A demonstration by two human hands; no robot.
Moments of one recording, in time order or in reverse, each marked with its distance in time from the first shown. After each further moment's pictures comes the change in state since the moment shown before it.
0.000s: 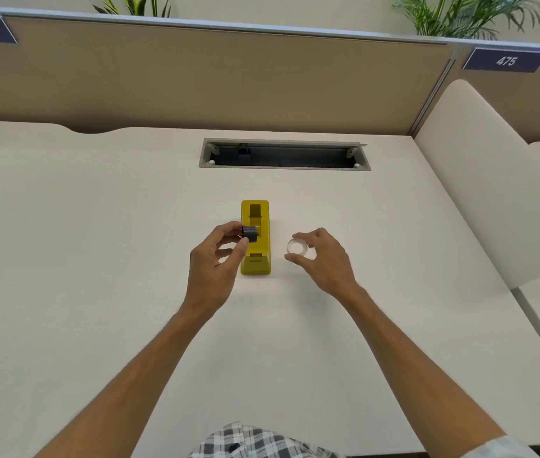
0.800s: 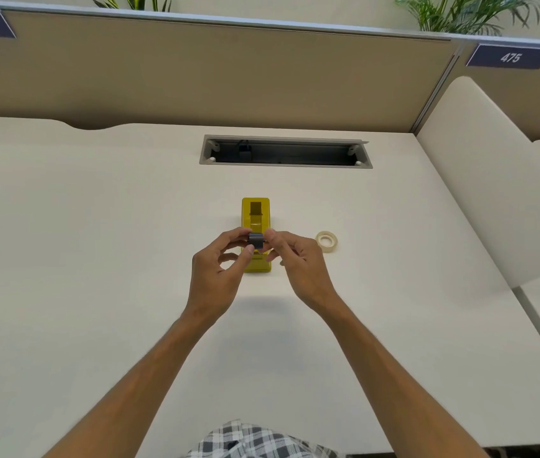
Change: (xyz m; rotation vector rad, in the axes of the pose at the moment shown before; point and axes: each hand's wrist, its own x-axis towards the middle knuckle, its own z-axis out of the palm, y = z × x) left_hand -0.012 0.007 0.002 -0.005 -0.010 -0.012; right_hand -0.033 -0.082 -0.002 0.676 -0.036 -0.029
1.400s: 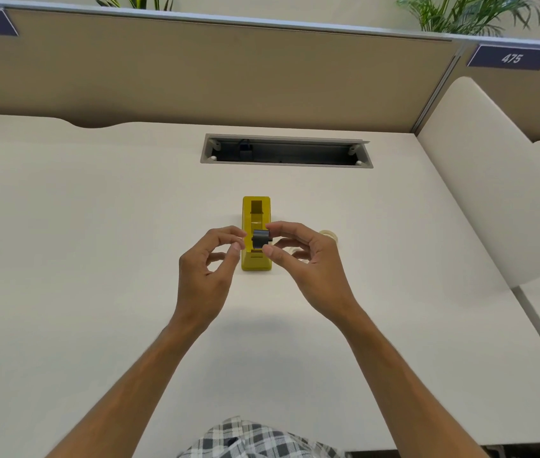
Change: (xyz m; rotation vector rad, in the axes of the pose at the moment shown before) left_hand -0.009 0.016 -0.013 0.008 0.053 0.046; right_hand -0.022 -0.031 -0.014 -0.004 -0.015 -0.092
